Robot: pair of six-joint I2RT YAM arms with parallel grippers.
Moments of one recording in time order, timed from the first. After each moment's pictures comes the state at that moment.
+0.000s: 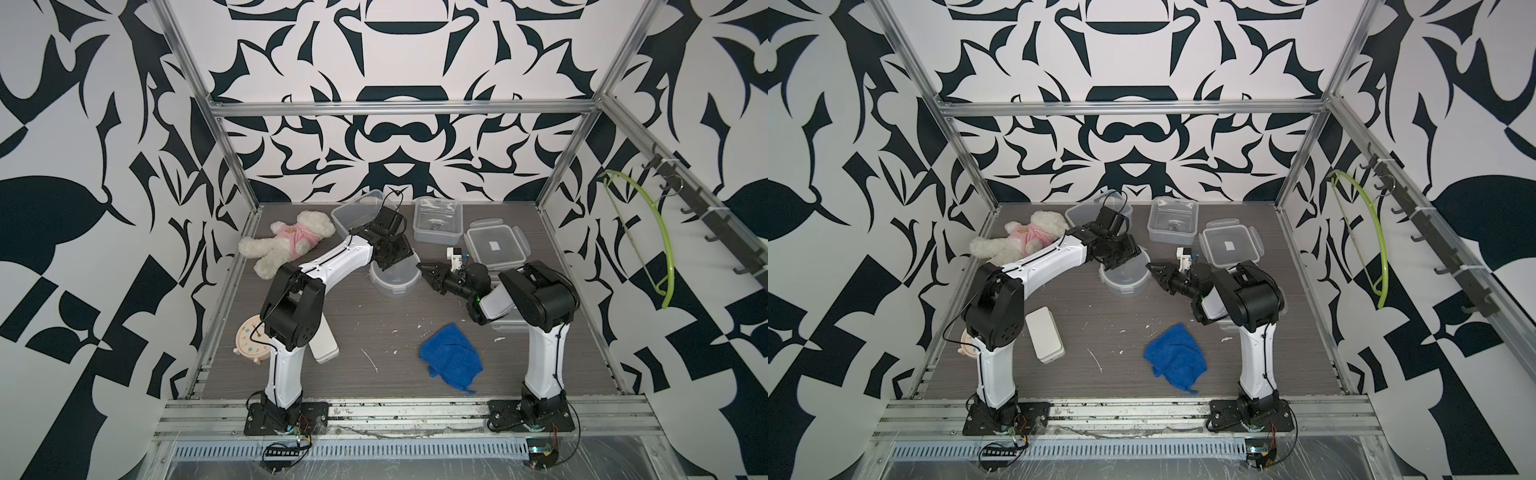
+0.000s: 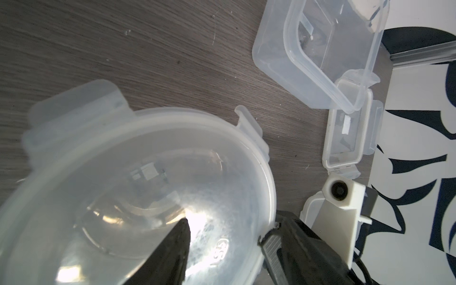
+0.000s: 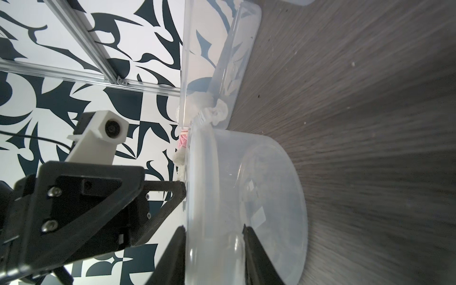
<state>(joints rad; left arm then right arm) -0.61 1.99 1.59 -0.55 0.15 -0.93 0.35 2.05 0.66 1.25 -0.62 1.30</state>
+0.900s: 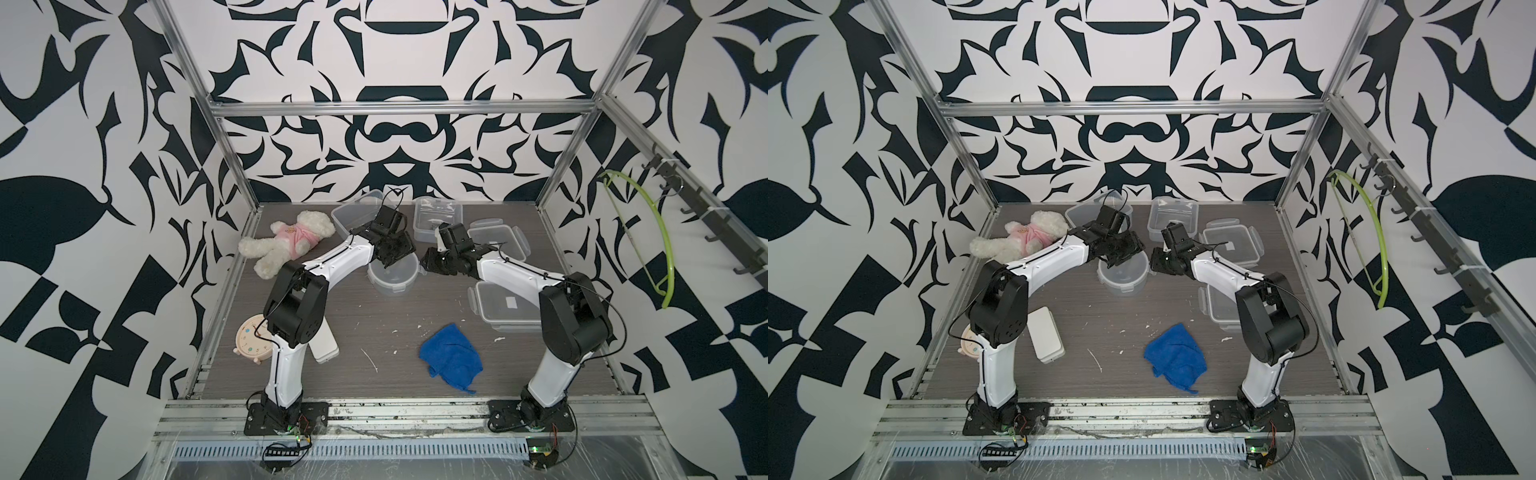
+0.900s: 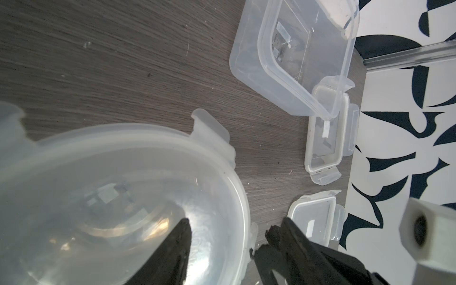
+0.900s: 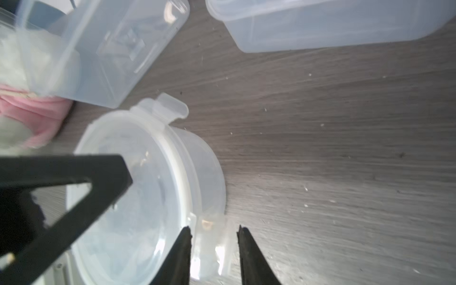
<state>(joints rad) -0.61 2.03 1.62 -0.48 0.19 -0.93 0.48 1.77 1.21 -0.36 -0.13 0.57</state>
